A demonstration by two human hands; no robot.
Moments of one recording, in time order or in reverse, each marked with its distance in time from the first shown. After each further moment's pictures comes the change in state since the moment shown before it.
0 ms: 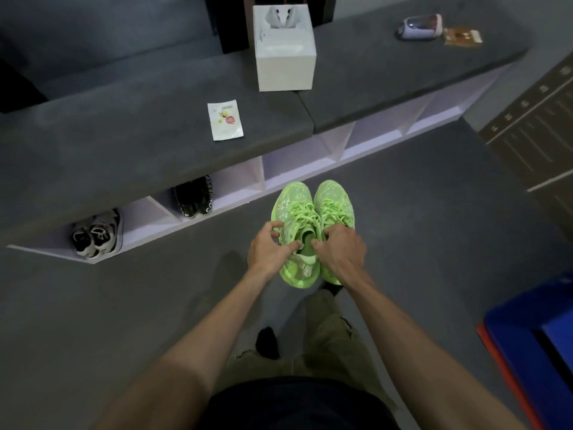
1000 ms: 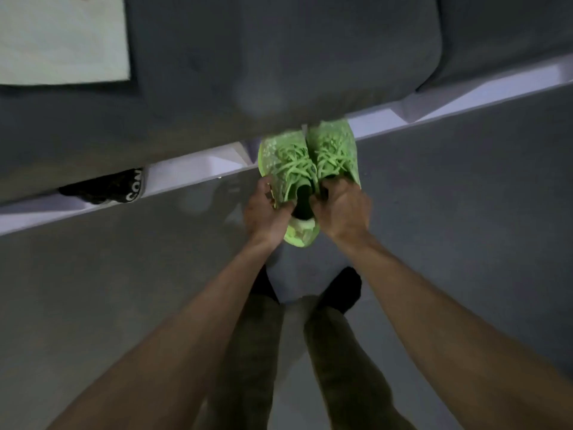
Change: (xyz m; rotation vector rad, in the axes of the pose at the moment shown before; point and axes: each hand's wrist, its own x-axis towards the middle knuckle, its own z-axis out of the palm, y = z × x) left_hand 0.552 -0.164 0.173 -0.170 0.110 -0.330; right_hand 0.536 0.022 0.305 -0.213 -0.216 -0.191
